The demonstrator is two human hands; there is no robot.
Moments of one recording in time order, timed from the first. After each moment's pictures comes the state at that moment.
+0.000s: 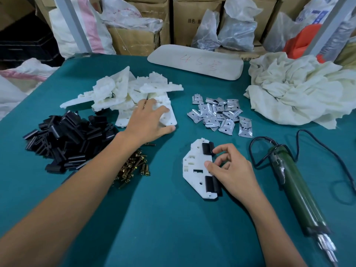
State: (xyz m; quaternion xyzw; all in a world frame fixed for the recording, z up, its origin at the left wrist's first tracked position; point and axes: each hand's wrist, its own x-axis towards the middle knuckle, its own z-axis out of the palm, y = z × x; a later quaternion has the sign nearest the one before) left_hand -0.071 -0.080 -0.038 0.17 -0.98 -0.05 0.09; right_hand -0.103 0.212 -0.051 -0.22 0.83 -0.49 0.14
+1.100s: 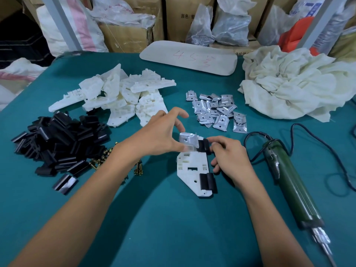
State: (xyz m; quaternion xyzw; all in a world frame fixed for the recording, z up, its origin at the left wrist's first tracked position) left_hand -0.051 -0.013 0.001 0.08 -0.93 -0.35 -0.01; right_hand -0.129 0.195 -0.046 -0.13 0.83 -0.51 0.17
